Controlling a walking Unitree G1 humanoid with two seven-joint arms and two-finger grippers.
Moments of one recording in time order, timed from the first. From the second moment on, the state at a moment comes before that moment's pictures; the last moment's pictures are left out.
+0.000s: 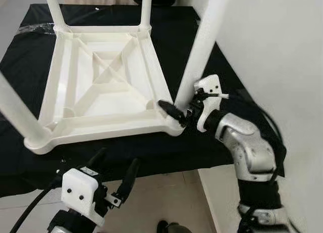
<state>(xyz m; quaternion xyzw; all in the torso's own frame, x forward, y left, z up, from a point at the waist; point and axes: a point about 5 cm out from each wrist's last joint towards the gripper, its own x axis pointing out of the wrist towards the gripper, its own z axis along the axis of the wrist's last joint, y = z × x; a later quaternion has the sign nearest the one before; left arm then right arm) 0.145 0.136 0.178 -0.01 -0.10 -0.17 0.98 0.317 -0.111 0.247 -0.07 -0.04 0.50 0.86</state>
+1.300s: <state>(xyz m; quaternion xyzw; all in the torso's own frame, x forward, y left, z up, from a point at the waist) 0.149 0.136 0.180 -0.01 -0.12 -0.18 0.98 0.298 -0.121 0.230 -0.03 -0.02 0.13 0.99</state>
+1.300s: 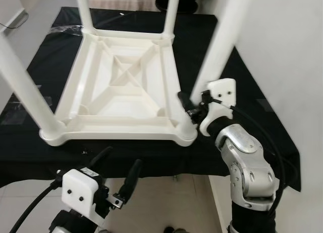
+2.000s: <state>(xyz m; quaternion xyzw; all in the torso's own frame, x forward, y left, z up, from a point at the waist) 0.147 0.135 0.179 -0.01 -0.11 -0.18 0.98 0.332 -0.105 0.237 -0.02 0.00 0.32 0.95</state>
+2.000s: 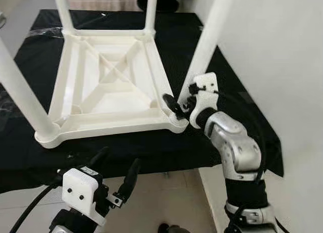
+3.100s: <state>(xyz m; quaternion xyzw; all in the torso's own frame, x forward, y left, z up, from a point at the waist) 0.138 0.130 0.182 -0.01 -0.11 -0.17 0.98 0.323 -0.103 0.241 -0.04 -0.07 0.59 0.80</state>
